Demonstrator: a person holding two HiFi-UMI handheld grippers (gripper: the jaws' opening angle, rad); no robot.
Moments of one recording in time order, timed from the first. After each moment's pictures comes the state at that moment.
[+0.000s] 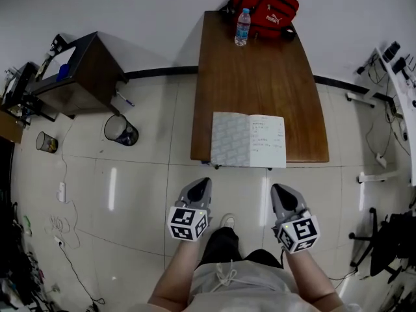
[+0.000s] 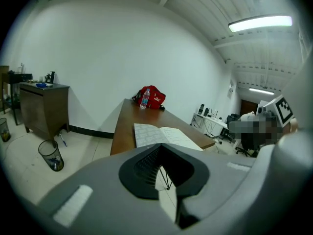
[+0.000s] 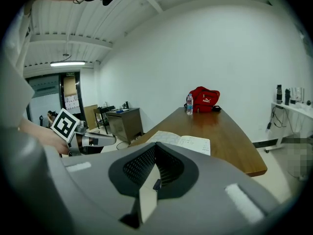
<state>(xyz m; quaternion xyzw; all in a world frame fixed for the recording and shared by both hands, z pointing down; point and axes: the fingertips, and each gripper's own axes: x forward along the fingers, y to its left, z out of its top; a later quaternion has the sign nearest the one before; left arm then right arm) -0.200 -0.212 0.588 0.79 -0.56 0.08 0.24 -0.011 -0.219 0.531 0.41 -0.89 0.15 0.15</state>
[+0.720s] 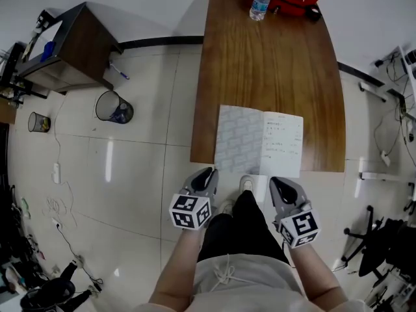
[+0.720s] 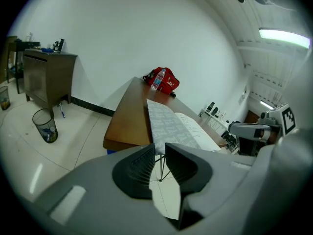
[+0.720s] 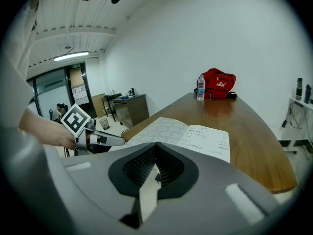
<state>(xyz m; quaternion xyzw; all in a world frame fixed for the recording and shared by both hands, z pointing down) -0.211 -0.276 0.686 0.75 -0.55 0.08 0.37 -0.051 -0.290 0.606 0.34 -0.90 0.17 0.22</state>
